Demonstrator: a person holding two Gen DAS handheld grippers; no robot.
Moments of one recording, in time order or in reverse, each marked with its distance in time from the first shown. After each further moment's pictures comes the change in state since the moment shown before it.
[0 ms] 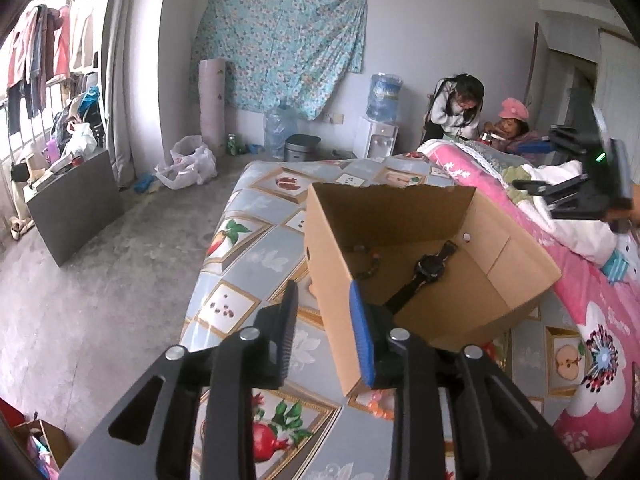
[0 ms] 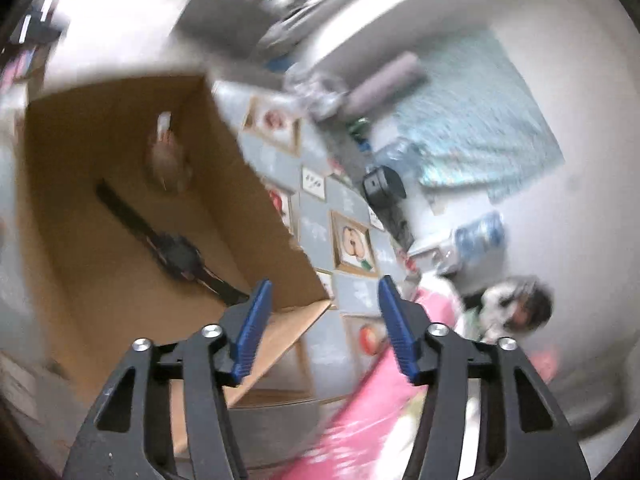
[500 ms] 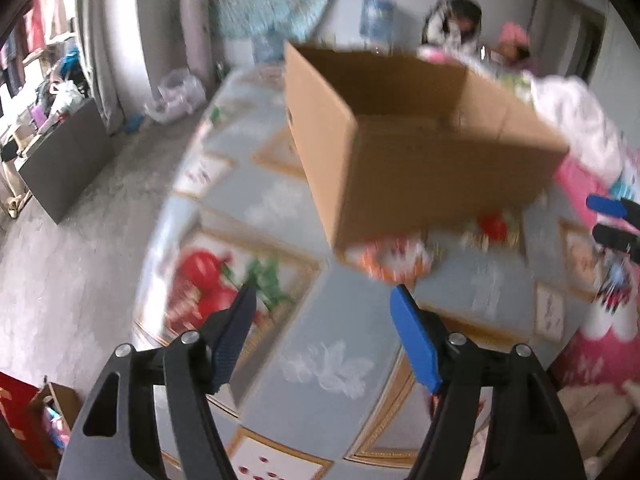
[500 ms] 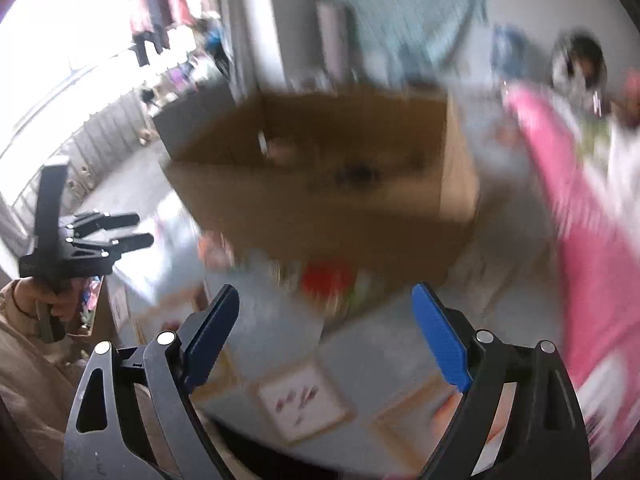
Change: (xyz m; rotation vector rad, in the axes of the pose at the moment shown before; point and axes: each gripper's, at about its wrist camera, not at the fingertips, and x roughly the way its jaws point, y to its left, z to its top) left arm 0.031 -0.033 -0.094 0.072 0.322 0.008; right arm -0.028 0.132 -0.107 0.754 0.173 0.376
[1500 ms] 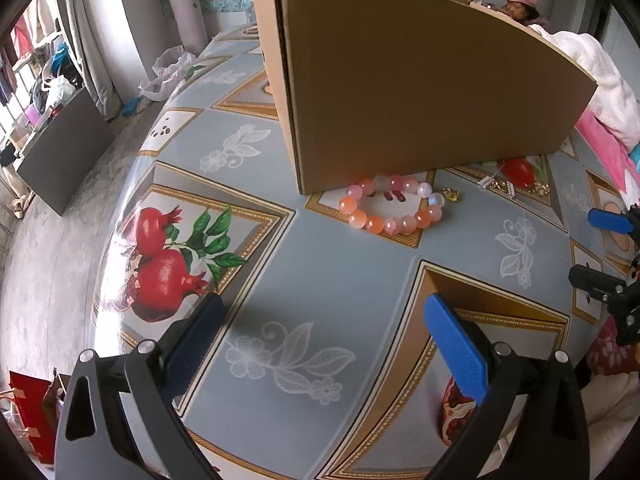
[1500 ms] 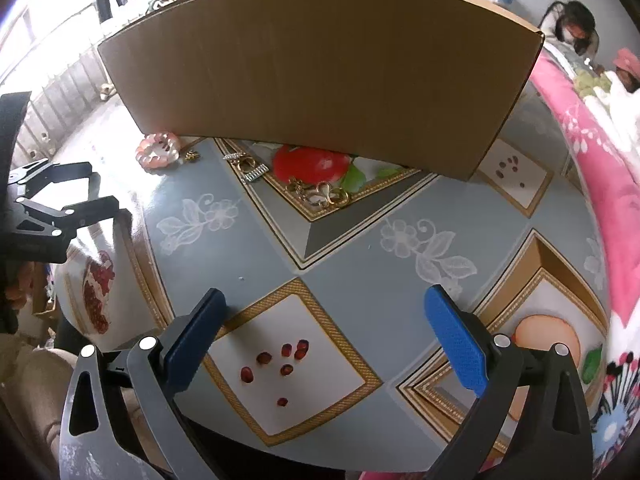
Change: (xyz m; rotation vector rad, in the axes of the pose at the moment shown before) left arm 0.045 -0.022 -0.011 0.024 0.093 0.049; right arm 0.045 0.009 -0.025 -0.031 0.106 -0.085
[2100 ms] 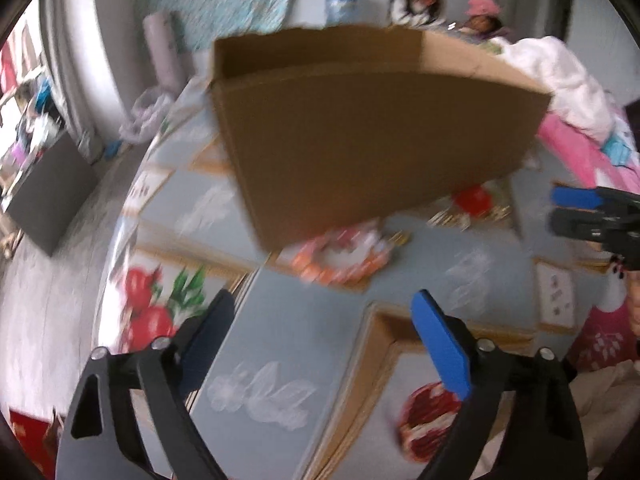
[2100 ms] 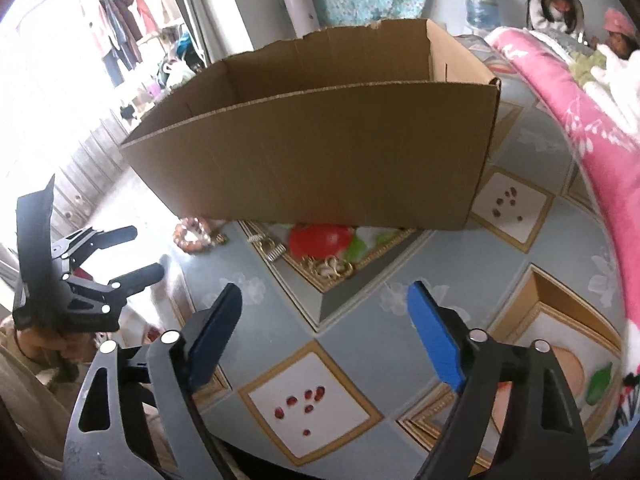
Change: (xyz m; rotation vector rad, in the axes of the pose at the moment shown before) left arm -0.025 -0.027 0.012 0.105 -0.151 -0.075; right arm -0.029 -0.035 0.029 0.137 -0.154 0.178
